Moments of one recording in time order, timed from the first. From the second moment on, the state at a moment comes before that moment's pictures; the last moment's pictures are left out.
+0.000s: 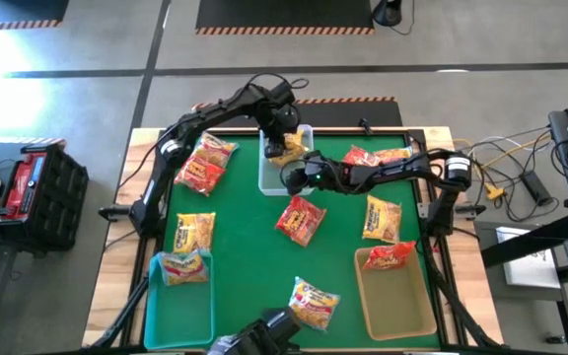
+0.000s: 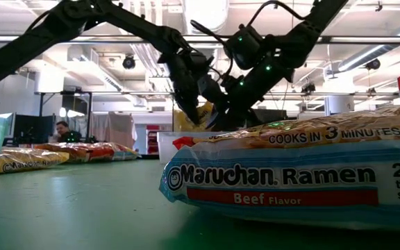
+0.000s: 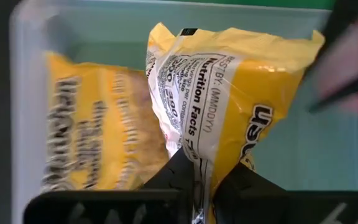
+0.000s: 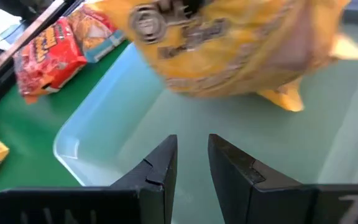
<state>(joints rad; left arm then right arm) 0.63 2.24 2.11 -1.14 0.27 0.57 -0.25 1.81 0.99 0.22 0.27 0.69</state>
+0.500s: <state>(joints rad) 0.63 2.24 2.11 -1.12 -0.02 0.53 -0.28 1.83 1.01 0.22 0.26 0.70</state>
